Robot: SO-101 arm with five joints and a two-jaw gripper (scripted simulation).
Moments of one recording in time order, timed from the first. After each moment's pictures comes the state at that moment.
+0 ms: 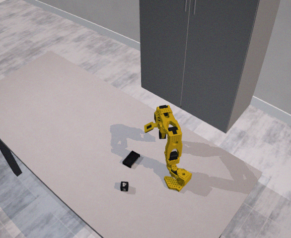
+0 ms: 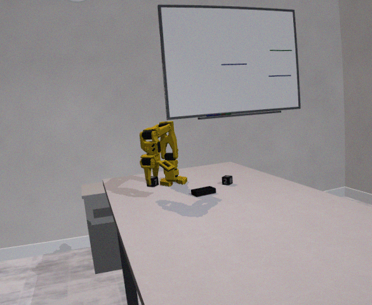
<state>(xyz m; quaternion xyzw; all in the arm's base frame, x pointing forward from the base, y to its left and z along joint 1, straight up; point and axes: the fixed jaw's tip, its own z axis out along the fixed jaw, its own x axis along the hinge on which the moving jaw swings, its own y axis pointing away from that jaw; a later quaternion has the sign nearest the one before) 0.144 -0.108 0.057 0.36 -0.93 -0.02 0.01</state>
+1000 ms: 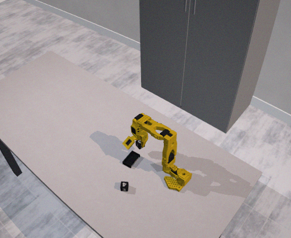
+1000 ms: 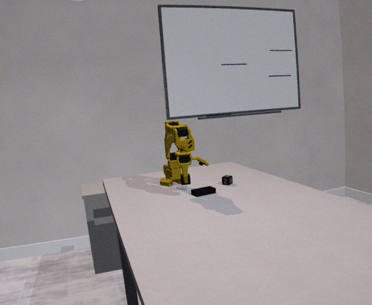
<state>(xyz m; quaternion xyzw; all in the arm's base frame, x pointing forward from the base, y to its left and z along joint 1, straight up) 0.180 -0.011 0.058 0.61 -0.79 -0.02 0.02</state>
